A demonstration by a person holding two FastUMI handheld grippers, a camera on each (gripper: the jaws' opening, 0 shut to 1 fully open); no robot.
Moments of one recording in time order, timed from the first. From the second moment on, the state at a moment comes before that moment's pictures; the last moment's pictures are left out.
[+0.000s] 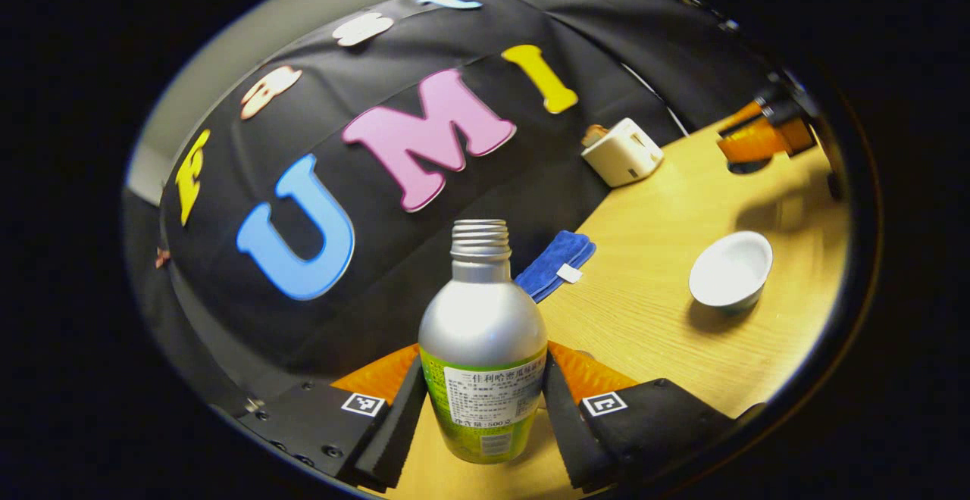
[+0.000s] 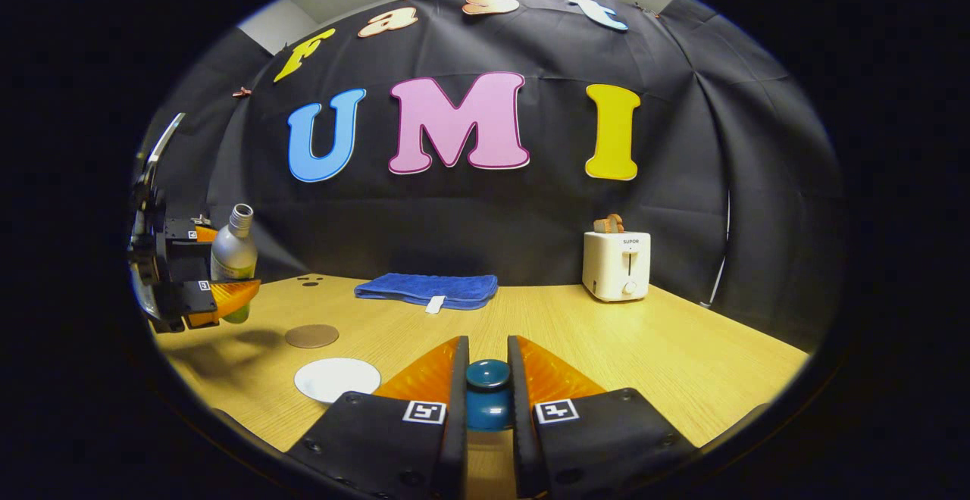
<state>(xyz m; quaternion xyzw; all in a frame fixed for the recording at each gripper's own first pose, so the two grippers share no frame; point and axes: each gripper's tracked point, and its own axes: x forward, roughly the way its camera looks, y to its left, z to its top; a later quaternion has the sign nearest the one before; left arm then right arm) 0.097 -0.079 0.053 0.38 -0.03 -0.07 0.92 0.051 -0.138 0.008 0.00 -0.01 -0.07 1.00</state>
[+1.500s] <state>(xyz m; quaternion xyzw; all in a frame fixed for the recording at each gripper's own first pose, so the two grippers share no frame) 0.098 -0.145 0.020 0.79 -0.04 -0.12 0.60 0.053 -0.154 0.008 0.00 -0.01 -0.06 1.00</state>
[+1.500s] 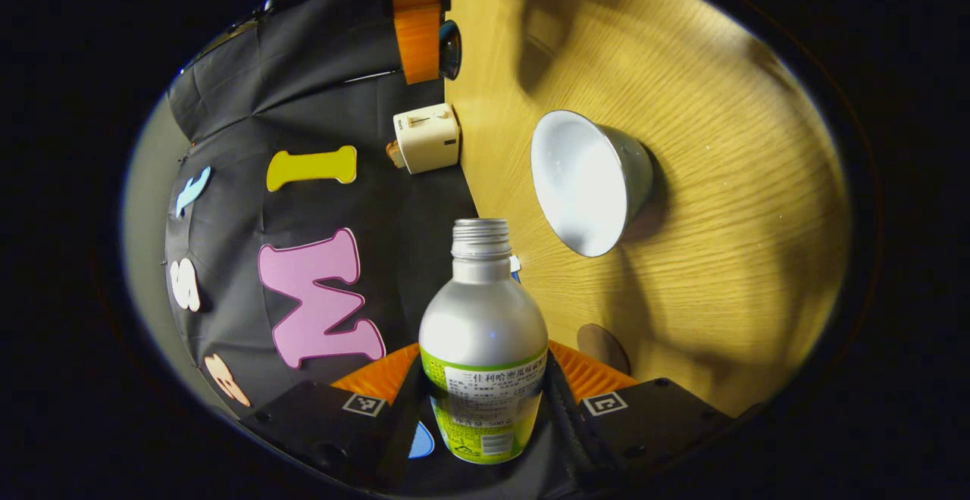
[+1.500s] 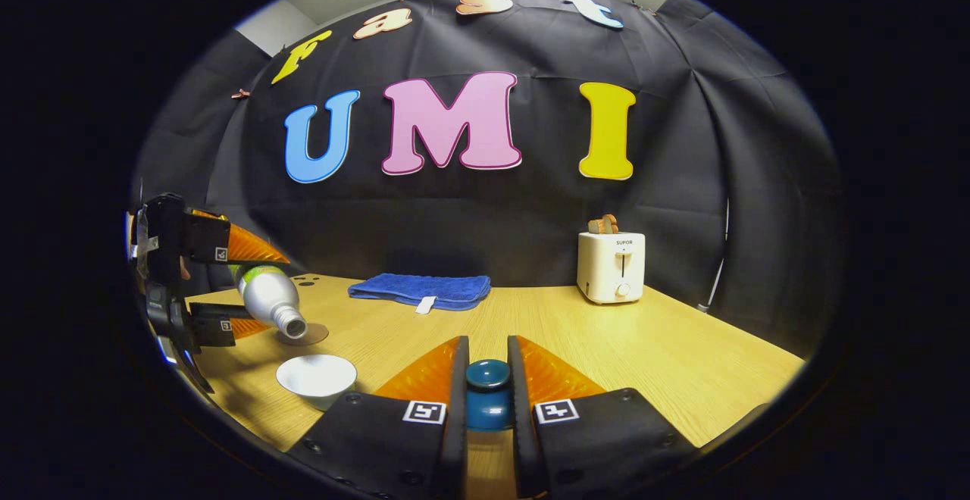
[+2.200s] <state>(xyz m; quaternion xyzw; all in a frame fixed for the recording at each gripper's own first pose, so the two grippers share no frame) 0.104 -0.143 0.024 0.84 -0.04 -0.12 0.53 0.053 -0.155 0.008 0.00 -0.01 -0.06 1.00</state>
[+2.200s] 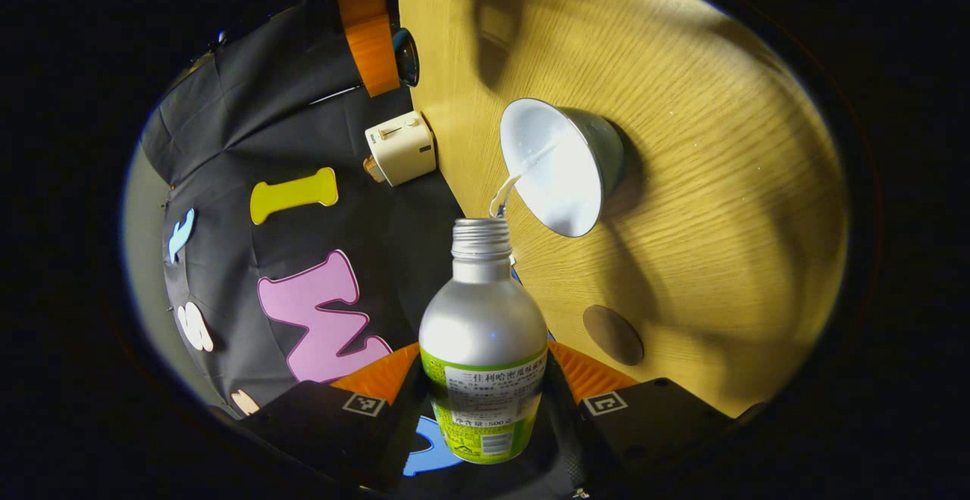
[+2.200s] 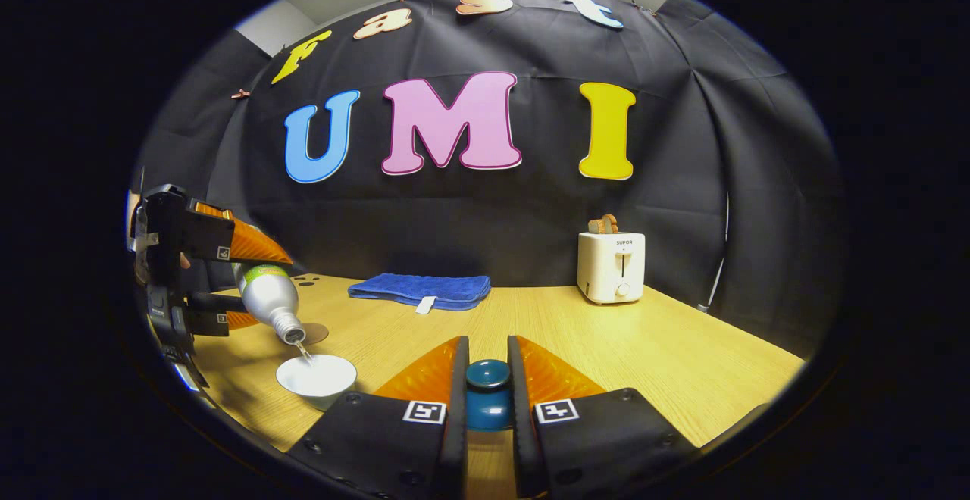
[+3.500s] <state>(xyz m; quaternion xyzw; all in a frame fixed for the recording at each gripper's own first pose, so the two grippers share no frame) 0.094 -0.151 0.019 0.86 -0.05 -0.12 0.50 0.053 -0.155 0.008 0.00 -0.01 -0.06 1.00</state>
